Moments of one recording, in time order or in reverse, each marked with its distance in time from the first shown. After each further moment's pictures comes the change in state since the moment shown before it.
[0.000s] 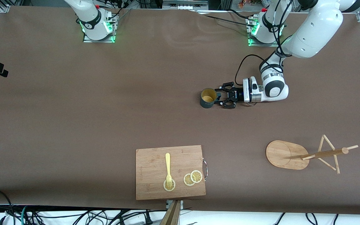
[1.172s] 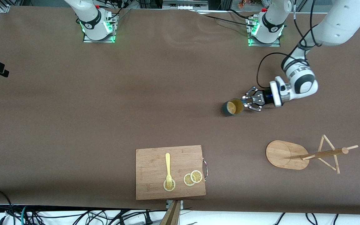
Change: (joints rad) left arm 0.284 -0.209 0.013 -0.083 0.129 -0.045 -0.369; right arm 0.002 0.000 0.000 -0.001 0.001 0.000 0.000
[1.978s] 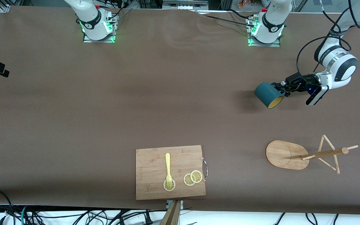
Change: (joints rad) left arm 0.348 -0.101 0.007 -0.030 0.183 -0.479 -1.086; right arm 0.000 0.000 0.000 -0.001 0.000 0.000 0.000
